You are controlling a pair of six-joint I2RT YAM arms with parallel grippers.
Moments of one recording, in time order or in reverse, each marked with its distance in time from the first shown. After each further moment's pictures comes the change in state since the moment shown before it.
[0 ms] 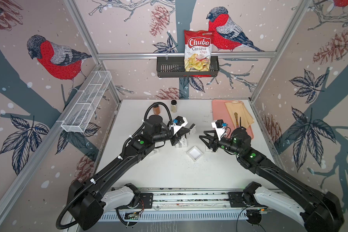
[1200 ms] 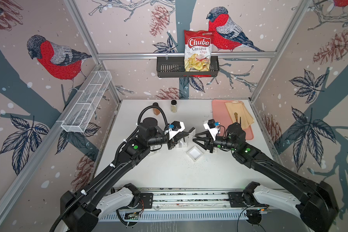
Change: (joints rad) left arm 0.000 -0.092 -0.022 -0.029 0.074 0.047; right arm 0.042 0.115 0.091 0.031 -0.243 -0.045
